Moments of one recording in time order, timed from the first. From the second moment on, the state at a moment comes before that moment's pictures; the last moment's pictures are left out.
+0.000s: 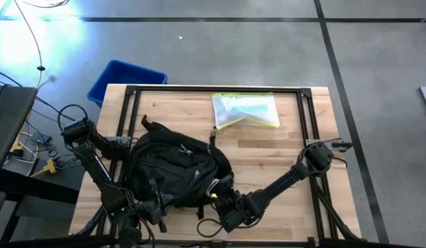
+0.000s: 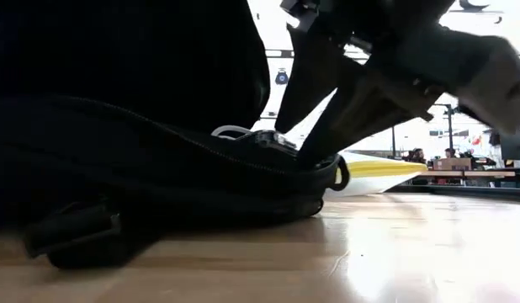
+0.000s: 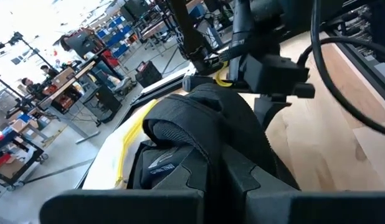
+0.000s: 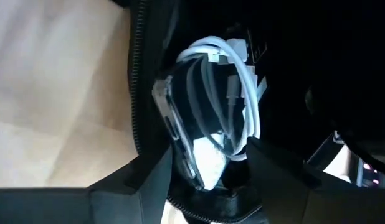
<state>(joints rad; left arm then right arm) -1.03 1.63 1.03 -0.17 -1.30 -0.21 0.60 2.19 1.64 -0.78 0.70 0.02</state>
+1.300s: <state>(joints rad) -1.03 1.63 1.03 -0.17 -1.30 -0.21 0.33 2.19 1.50 -0.33 0.71 -0.10</state>
